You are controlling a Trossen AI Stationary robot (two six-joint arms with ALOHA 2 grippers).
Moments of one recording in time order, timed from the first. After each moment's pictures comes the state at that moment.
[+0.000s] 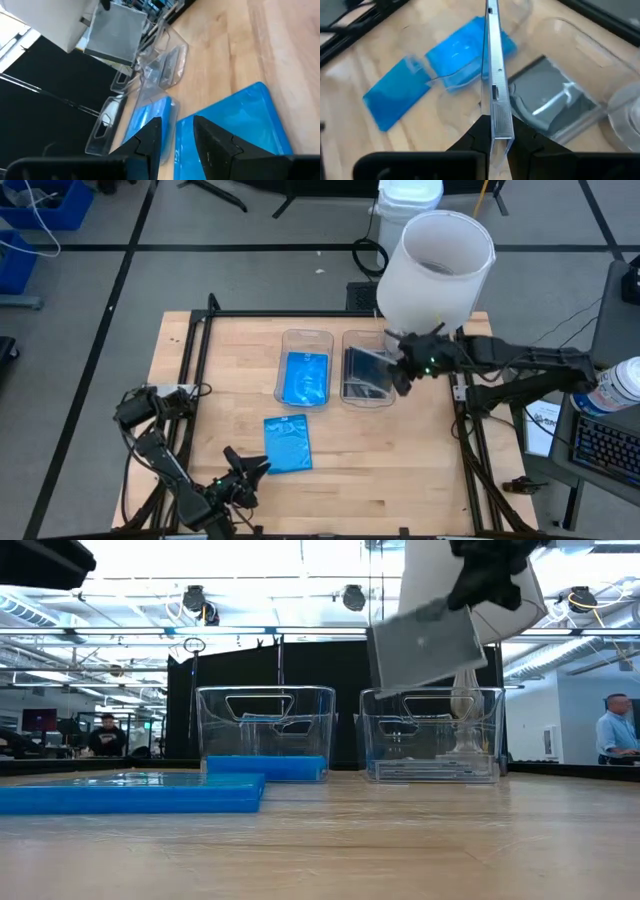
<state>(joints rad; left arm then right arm) -1.01 1.94 1.26 -1.17 -1.27 -0.95 -0.09 1.02 1.03 -0.80 0.17 0.56</state>
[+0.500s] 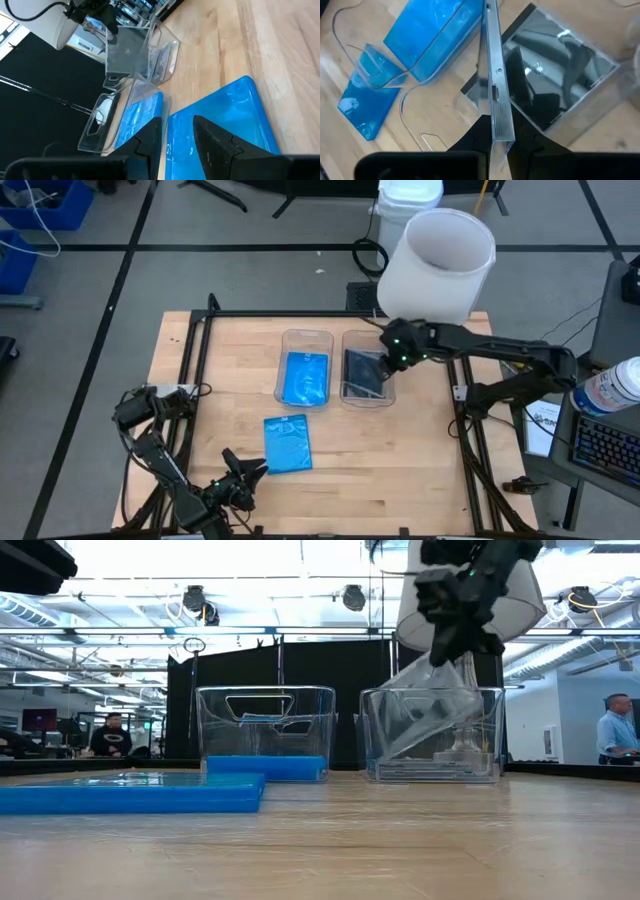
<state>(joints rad) -1.04 1.94 1.26 -1.17 -1.22 -0.95 -0.33 1.25 1.03 -0.78 -0.08 0.64</state>
